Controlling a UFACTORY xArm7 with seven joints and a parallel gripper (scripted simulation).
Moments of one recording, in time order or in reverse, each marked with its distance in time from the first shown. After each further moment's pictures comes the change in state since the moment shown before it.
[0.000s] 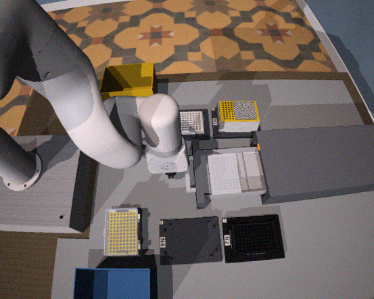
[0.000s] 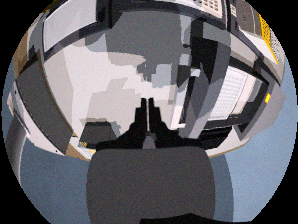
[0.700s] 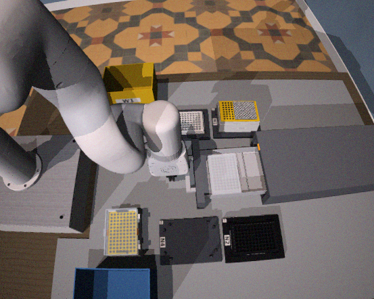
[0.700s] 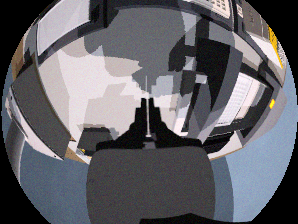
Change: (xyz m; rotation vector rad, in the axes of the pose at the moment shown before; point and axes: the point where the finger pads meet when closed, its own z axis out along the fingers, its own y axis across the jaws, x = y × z) arm 0.000 0.000 0.019 -0.001 -0.001 0.000
